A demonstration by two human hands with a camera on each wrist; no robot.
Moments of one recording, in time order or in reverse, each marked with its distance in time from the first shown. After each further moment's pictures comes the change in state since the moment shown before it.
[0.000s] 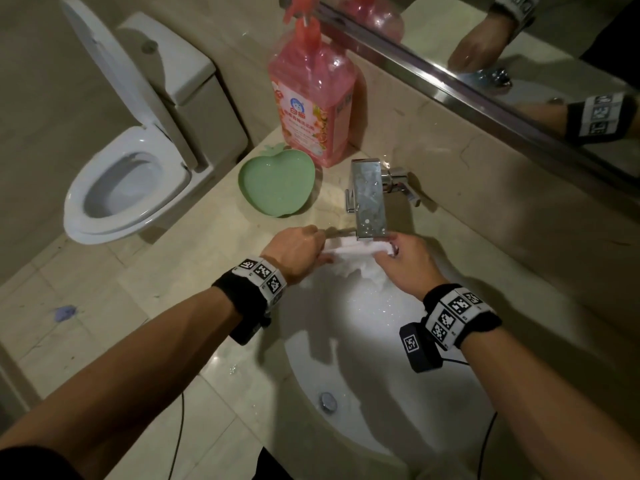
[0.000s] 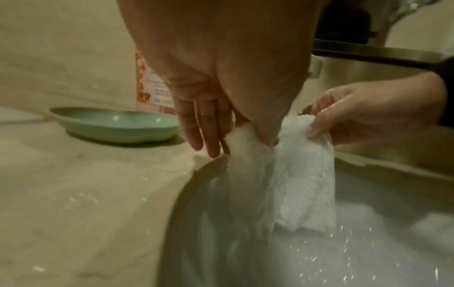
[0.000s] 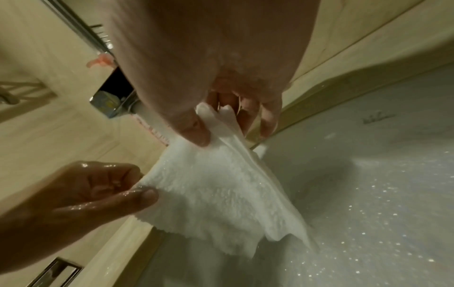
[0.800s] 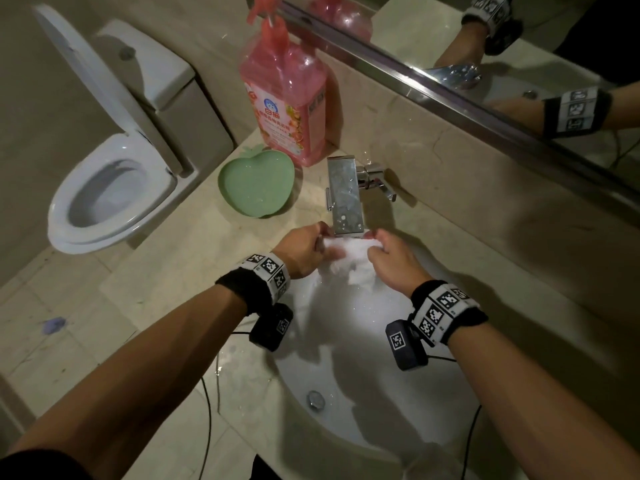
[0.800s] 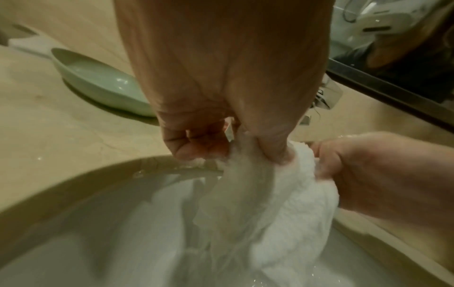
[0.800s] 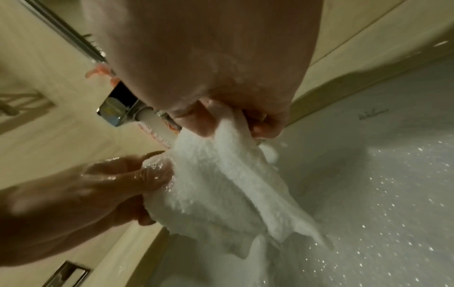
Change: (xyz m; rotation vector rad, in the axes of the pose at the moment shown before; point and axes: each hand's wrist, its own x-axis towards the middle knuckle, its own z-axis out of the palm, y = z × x) left_hand 0.024 0.030 0.006 -0.524 -0.109 -0.227; right_hand -0.006 0.003 -0.003 0.194 -0.066 0.102
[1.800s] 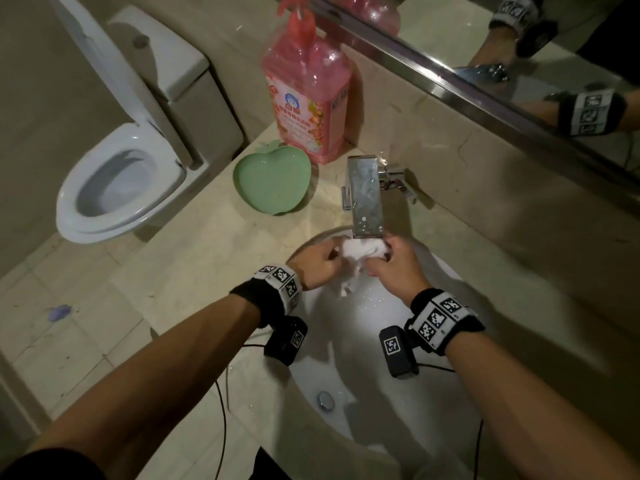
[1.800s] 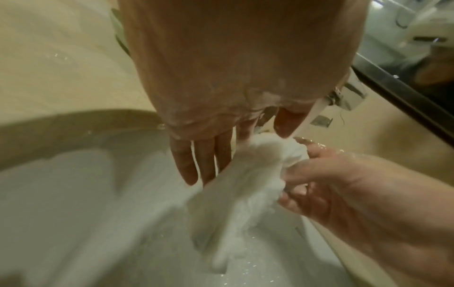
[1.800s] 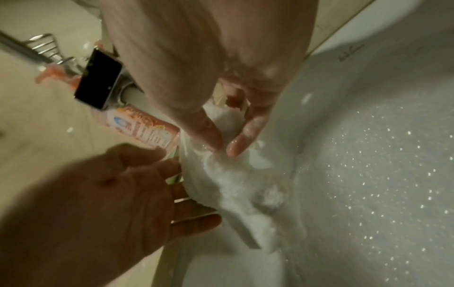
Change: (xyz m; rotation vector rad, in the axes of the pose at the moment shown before) left_hand -0.007 -0.015 0.021 -0.238 -0.071 0.087; right_hand 0.011 0.010 0.031 0.280 0.080 0.053
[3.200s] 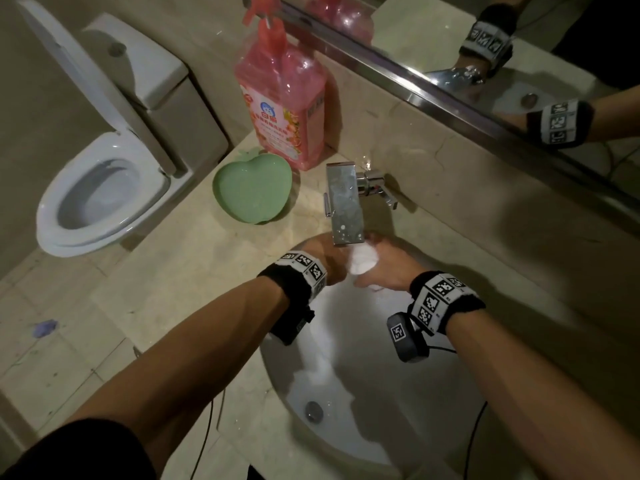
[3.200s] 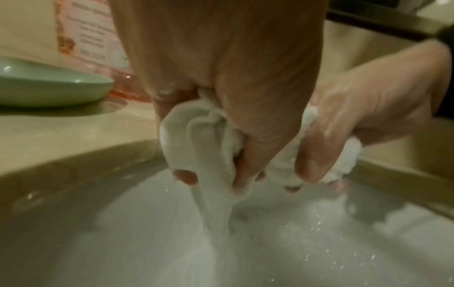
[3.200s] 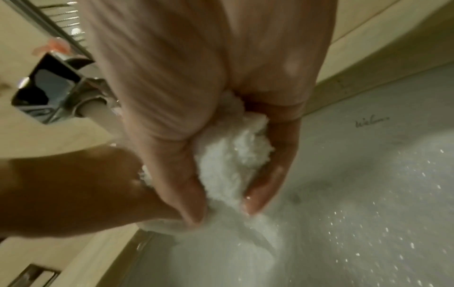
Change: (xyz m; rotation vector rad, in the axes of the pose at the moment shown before) left_hand 0.048 0.035 0.014 0.682 -0.108 -0.033; right_hand 0.019 -0.018 -0.038 -0.479 -0.293 0.002
